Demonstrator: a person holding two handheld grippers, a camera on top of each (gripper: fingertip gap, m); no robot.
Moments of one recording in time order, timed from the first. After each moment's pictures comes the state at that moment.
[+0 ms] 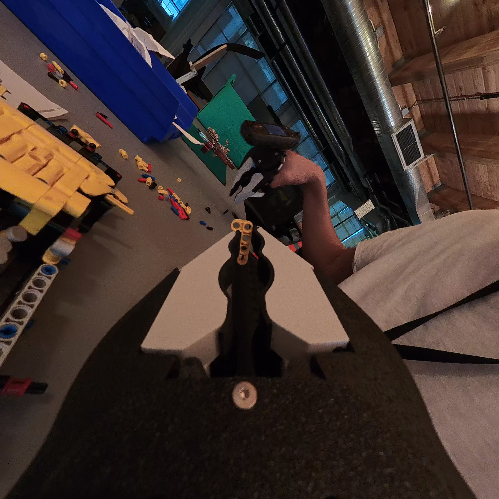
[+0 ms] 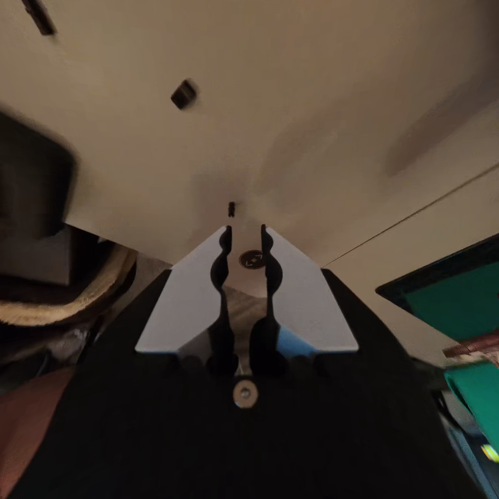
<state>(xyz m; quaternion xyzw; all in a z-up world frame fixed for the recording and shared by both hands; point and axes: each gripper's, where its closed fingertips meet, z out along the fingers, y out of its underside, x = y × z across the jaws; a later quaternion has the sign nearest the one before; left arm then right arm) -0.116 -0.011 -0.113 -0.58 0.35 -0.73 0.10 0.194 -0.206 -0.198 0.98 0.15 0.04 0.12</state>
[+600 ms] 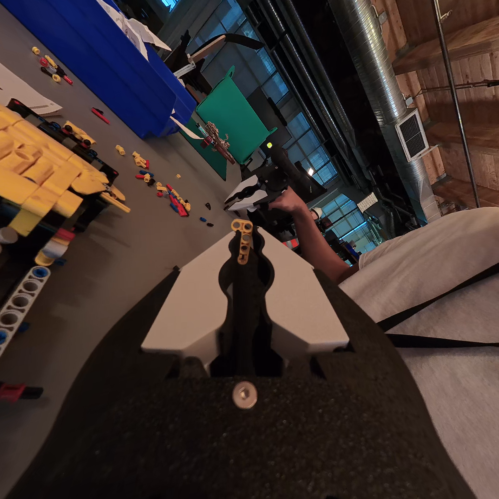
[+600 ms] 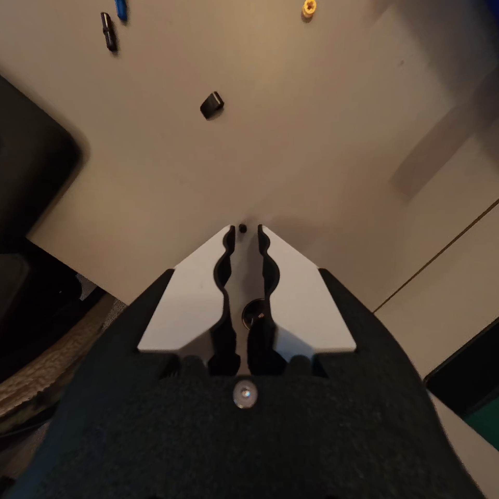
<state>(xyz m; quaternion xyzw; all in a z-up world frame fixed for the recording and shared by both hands) -0.115 -0.016 -0.115 -0.58 0.37 -0.72 0.10 0.186 -0.211 -0.227 0.97 0.18 0.01 -0.16</state>
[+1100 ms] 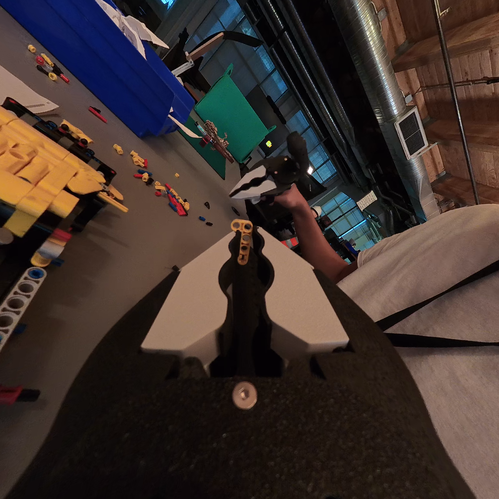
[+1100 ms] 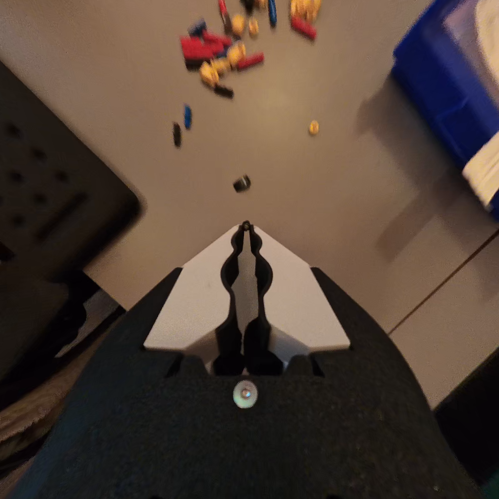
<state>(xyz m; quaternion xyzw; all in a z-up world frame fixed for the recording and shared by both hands) -0.115 -0.017 -0.115 -0.58 0.37 -0.72 0.10 0.155 -0.179 -0.192 0.95 0.22 -0.01 -0.24</state>
